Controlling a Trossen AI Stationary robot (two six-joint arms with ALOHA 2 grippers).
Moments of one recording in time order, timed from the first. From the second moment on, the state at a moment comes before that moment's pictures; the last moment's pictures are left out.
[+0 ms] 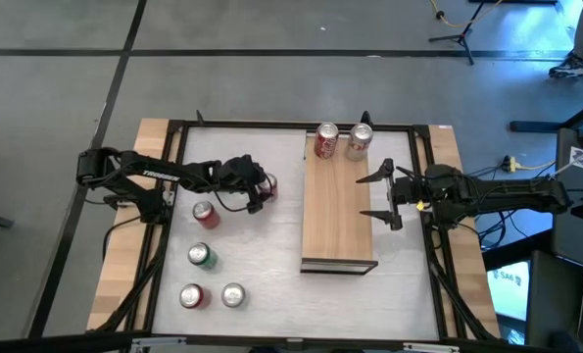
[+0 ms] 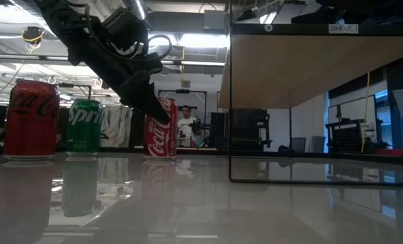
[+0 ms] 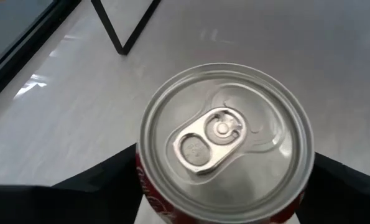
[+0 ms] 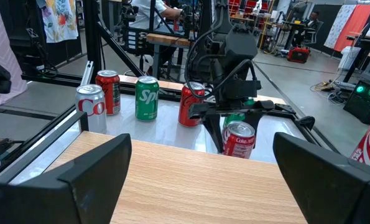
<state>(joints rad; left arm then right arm) 0.22 1.42 0.61 0.13 -0.11 -0.02 0.01 0.61 0.47 0.06 -0.09 -0.14</state>
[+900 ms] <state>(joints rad) 0.22 1.40 1.19 -0.42 -0.06 -0.01 0.01 0.59 0.47 0.06 -0.09 -0.14</state>
